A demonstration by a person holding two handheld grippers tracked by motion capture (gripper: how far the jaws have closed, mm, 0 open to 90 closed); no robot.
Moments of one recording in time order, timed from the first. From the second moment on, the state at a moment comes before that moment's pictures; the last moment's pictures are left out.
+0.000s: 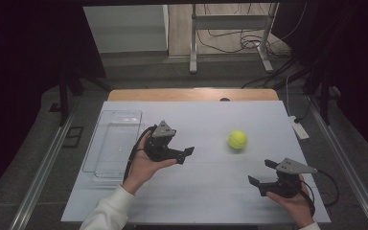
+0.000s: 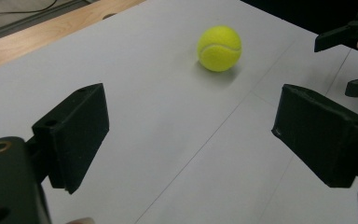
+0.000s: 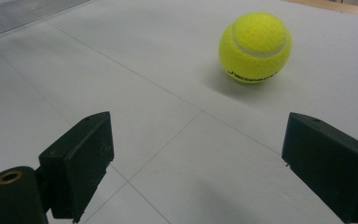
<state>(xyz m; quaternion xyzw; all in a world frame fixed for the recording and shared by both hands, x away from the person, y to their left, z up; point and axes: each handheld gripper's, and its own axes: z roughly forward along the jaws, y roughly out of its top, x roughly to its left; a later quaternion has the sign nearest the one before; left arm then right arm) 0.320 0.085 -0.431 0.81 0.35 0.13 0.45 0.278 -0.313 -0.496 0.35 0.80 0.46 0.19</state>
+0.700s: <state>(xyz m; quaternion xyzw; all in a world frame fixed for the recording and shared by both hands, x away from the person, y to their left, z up) 0.330 0.071 -0.435 0.82 0.34 0.12 0.45 0.277 -0.313 -0.496 0.35 0.80 0.46 0.19</state>
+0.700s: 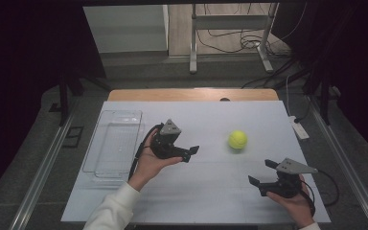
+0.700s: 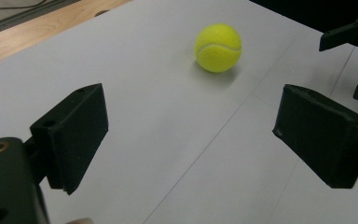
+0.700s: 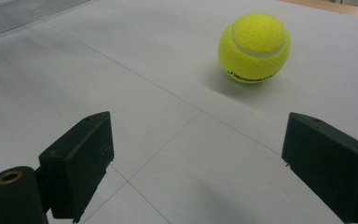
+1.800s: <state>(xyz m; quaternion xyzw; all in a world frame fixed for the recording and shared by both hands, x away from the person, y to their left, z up) 0.343 0.044 -0.440 0.83 0.33 0.11 0.45 0.277 -0.314 -0.496 0.35 0.80 0.46 0.19</state>
